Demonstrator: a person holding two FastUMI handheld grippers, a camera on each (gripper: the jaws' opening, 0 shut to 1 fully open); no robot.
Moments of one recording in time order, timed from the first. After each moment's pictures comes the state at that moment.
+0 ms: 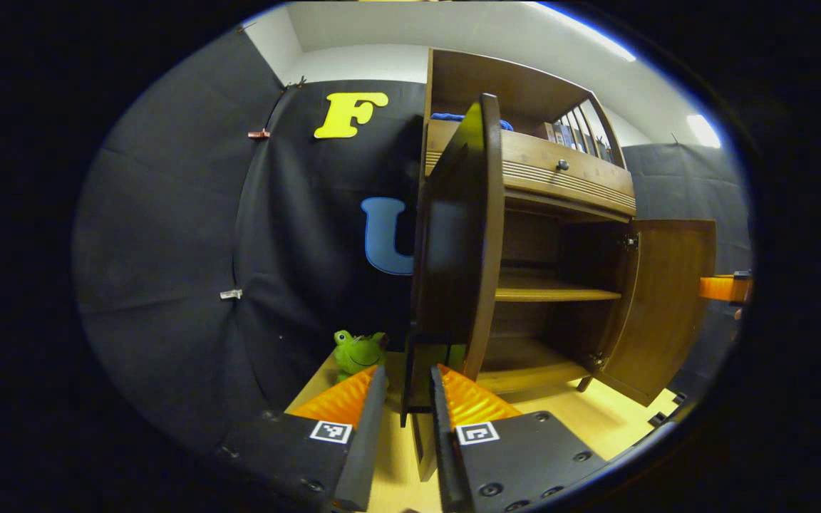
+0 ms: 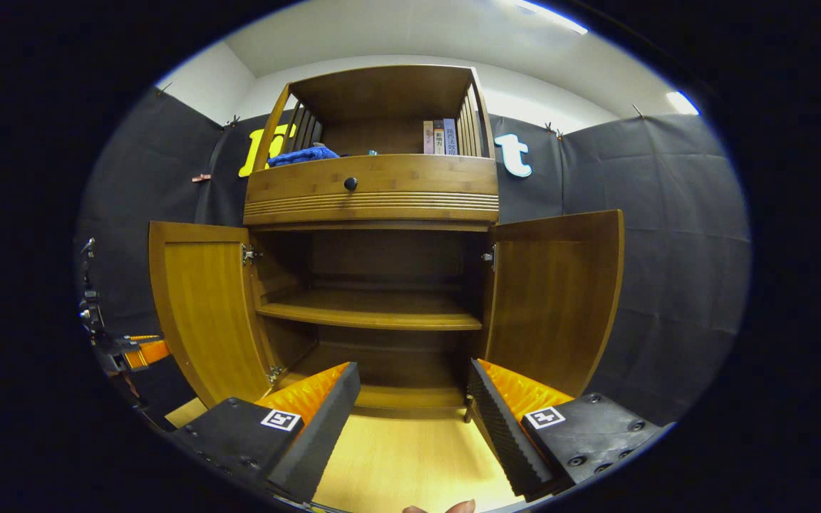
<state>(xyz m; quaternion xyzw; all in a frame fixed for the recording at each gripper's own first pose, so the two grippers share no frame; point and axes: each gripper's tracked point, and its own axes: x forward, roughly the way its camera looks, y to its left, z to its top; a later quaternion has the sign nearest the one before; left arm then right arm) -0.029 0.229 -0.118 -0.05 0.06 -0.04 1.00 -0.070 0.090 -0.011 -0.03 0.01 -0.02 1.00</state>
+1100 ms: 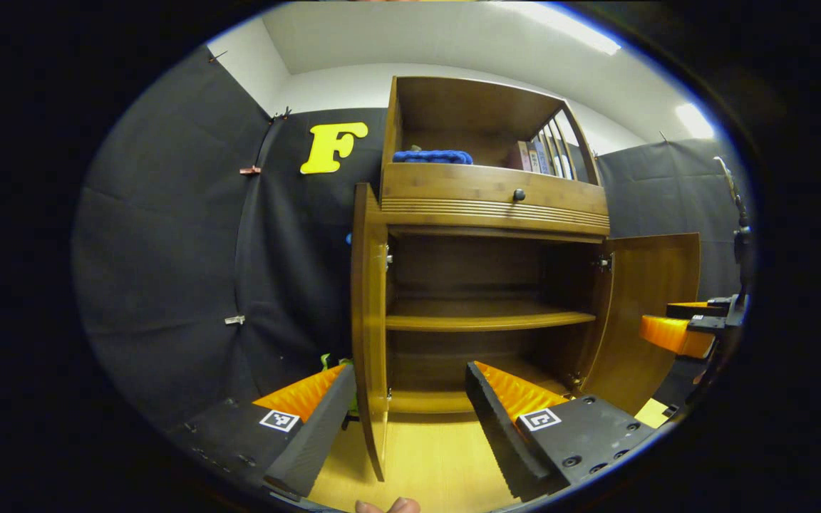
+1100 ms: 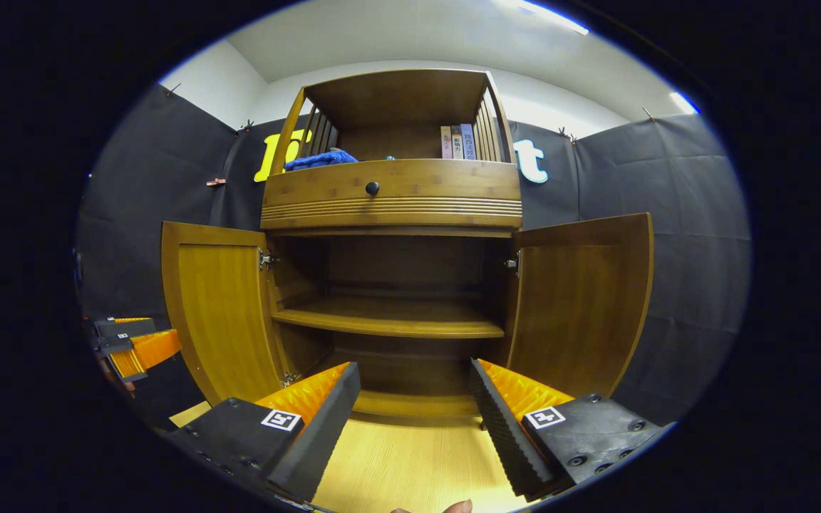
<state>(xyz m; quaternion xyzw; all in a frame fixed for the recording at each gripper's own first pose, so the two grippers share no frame) -0.069 0.147 -0.038 -0.04 0.02 -0.02 1.00 -0.062 0.112 -0.011 -0.04 -0.01 0.01 1.00</state>
